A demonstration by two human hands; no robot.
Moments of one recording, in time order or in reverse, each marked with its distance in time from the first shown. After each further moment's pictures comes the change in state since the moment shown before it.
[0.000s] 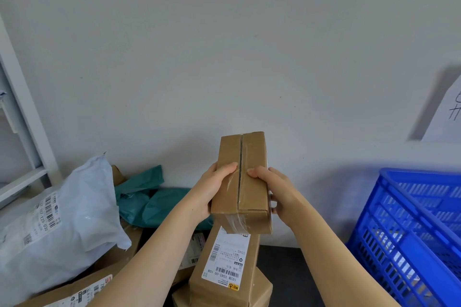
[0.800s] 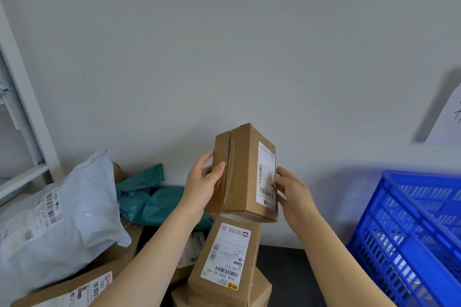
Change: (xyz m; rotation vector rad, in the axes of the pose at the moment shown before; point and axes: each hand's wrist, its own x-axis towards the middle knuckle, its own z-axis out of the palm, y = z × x) left_hand -0.002 -0.010 -0.007 0.064 0.217 0.331; right_hand 0.003 0.016 -0.014 0.240 0.154 -0.123
